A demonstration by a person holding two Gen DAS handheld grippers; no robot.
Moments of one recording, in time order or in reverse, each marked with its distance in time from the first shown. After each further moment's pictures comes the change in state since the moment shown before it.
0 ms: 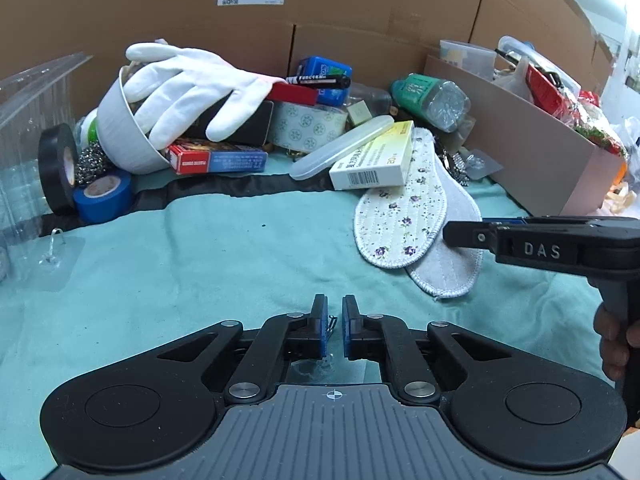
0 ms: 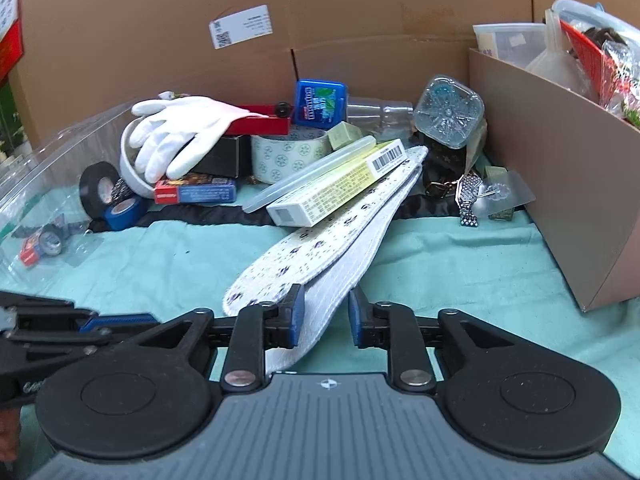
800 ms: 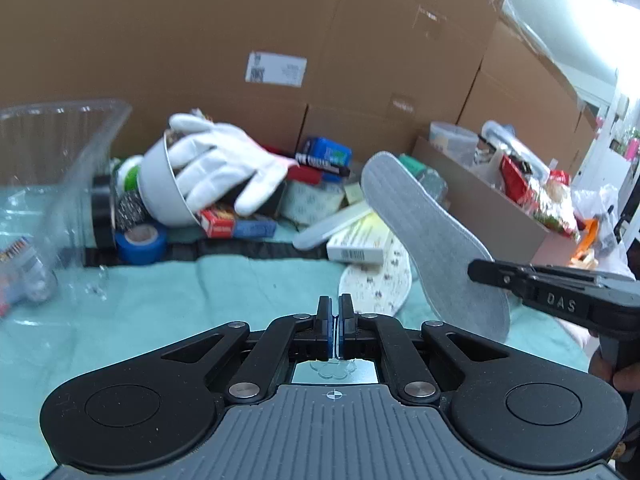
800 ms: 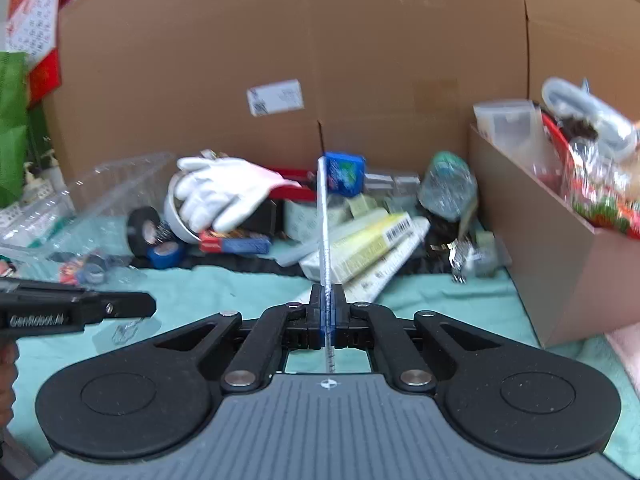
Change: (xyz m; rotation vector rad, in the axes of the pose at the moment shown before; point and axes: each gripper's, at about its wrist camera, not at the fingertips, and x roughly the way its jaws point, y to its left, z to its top) left arm -0.081 0.015 0.027 -0.103 -0.148 -0.056; right arm -0.078 0.023 0.015 -0.056 -0.145 0.028
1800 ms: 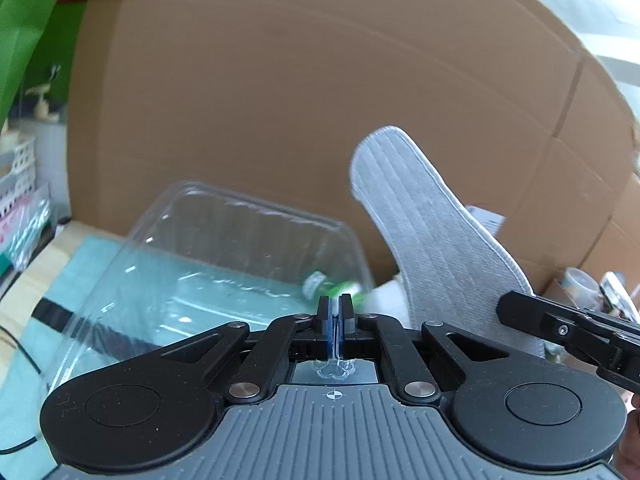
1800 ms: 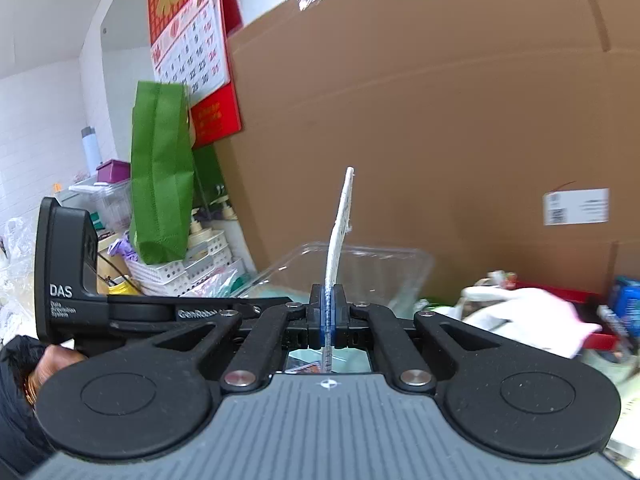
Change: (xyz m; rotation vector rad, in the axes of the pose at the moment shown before) left arm -0.071 0.185 0.095 -0.228 -0.155 0.240; right arm 0.077 0.192 0.109 -0.089 -0.072 0.518
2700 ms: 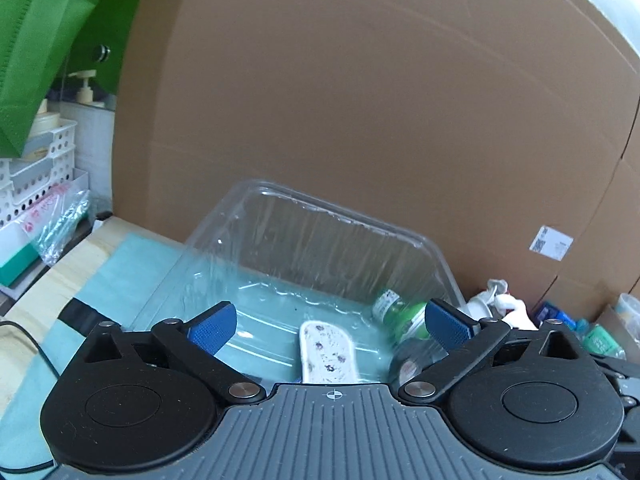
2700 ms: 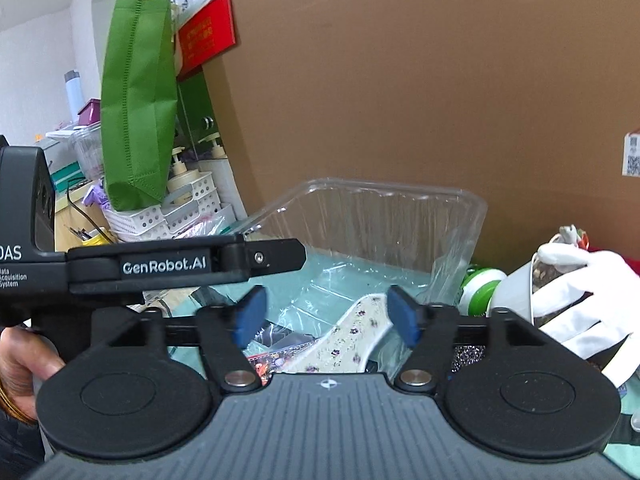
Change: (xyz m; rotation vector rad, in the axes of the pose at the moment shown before) left arm 0.026 0.047 -0.007 -0.048 -0.061 0.109; right arm 0.090 0.014 -0.033 -0.037 0.133 -0.018
